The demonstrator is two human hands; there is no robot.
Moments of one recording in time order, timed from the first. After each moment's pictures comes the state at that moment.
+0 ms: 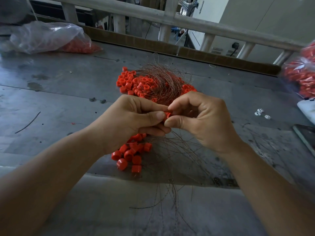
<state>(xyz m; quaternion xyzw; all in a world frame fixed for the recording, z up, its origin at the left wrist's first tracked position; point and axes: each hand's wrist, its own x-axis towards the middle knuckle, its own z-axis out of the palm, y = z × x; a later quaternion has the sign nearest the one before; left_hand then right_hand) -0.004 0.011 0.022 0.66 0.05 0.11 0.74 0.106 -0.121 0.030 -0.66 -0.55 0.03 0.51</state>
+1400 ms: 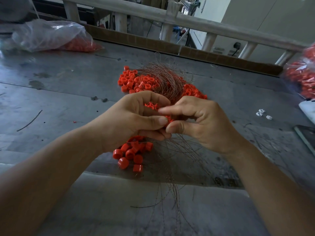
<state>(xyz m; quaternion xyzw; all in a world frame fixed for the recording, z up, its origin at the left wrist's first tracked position) -0.007 0.015 0.024 0.64 0.02 0.06 0.76 0.112 -0.121 0.031 -0.66 -0.62 0.07 0.43</state>
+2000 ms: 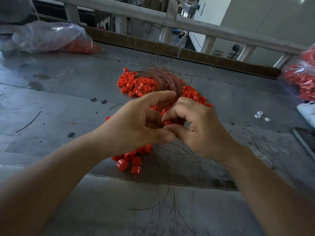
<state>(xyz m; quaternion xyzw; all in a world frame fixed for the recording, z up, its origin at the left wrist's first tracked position) -0.008 0.006 0.023 0.75 -0.01 0.12 0.65 0.106 -0.119 0.030 -0.68 -0.64 -0.02 0.36</state>
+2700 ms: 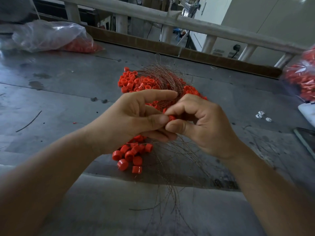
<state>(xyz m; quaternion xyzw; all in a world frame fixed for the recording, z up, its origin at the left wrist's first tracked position) -0.012 0.015 0.029 0.67 -0.03 0.09 0.74 0.106 -0.120 0.034 -0.64 -0.63 0.03 0.45</state>
